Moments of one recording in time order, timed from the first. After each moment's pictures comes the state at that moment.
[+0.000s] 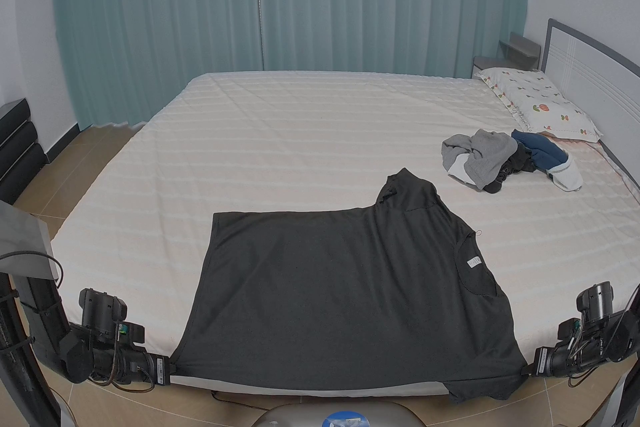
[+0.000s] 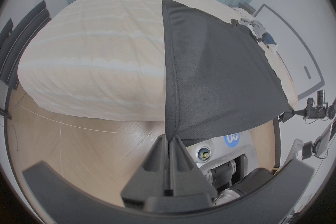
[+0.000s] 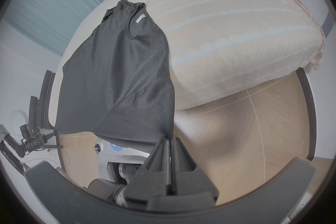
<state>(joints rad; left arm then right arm) -0.01 2.06 -0.09 -0.91 -0.22 -0.08 -0.12 1.90 -0.02 -0.74 0.19 0.22</state>
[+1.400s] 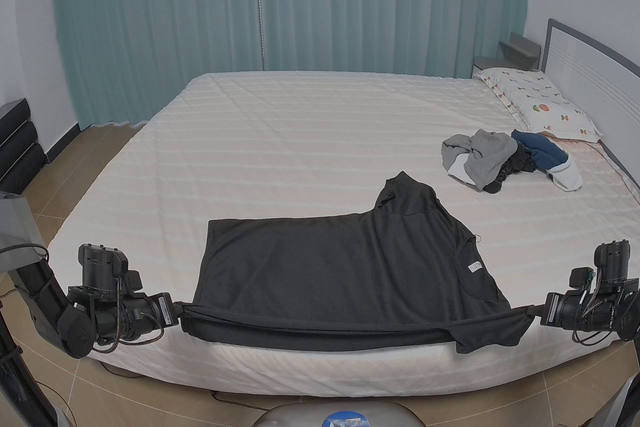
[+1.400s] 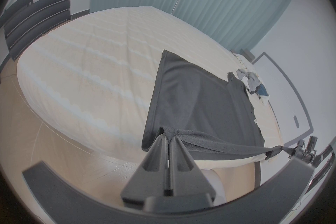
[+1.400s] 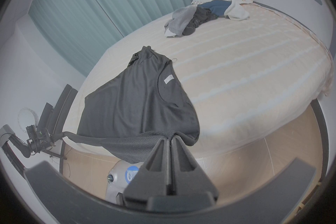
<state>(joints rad) -0.08 1.95 -0.30 -0.89 -0.19 -0.42 -0.12 1.73 -0.18 -0.77 0.27 0.25</state>
